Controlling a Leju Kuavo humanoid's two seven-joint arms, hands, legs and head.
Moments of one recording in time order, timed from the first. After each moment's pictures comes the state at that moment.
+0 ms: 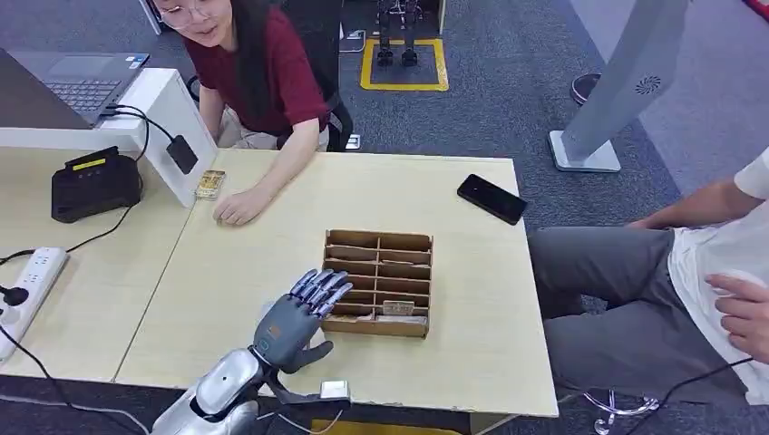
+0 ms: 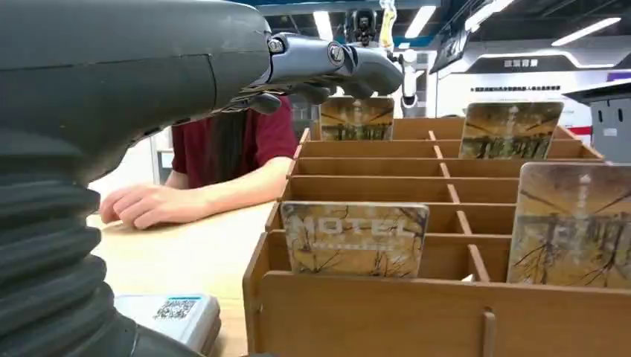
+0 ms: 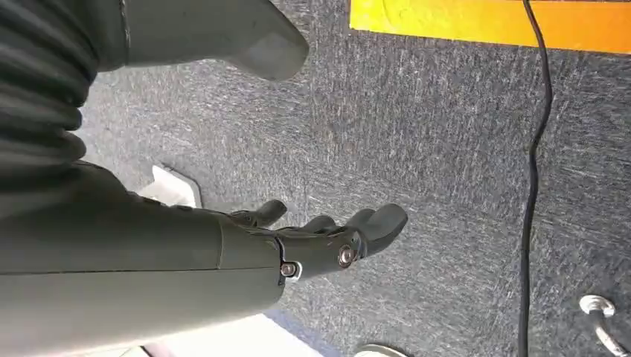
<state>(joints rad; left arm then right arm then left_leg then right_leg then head) -0.17 0.17 -0.61 -1.25 -1.20 0.56 -0.28 -0.07 0.12 -0.91 -0.21 1.40 -0.36 -0.03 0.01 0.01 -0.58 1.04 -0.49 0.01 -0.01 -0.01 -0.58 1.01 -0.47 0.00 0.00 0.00</state>
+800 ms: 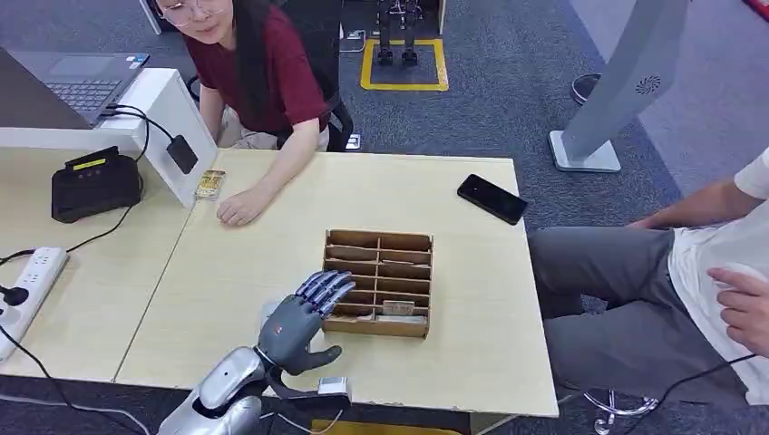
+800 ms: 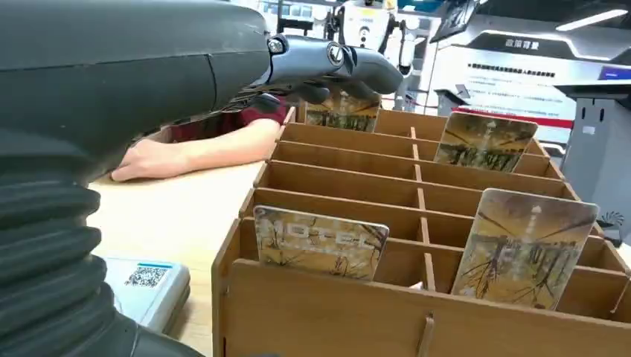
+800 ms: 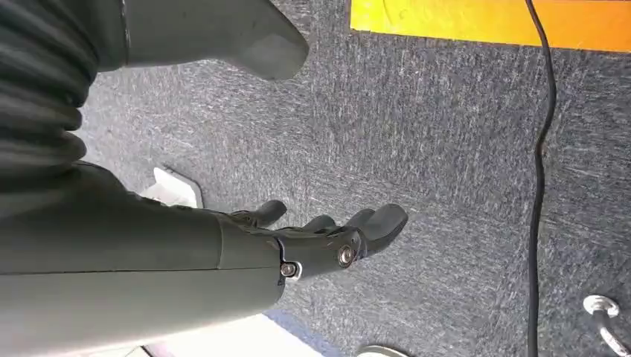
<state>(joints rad) -0.16 0.15 -0.59 -1.26 -1.04 0.48 -0.37 -0.07 0.12 -0.92 -0.21 1.40 -0.36 -0.03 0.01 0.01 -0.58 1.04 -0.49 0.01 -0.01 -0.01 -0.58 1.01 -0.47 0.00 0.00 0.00</state>
